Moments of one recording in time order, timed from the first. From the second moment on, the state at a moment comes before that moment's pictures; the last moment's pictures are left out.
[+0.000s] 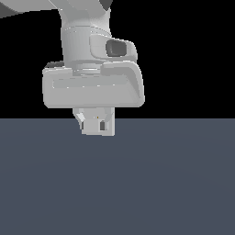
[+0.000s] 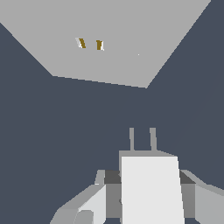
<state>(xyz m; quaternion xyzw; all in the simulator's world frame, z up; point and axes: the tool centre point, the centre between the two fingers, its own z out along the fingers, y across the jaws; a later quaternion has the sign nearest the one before) -0.057 0.047 0.084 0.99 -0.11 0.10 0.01</state>
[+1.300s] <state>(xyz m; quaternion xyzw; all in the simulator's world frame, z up) -0.030 0.086 0.100 0.98 -0.18 0.10 0.02</state>
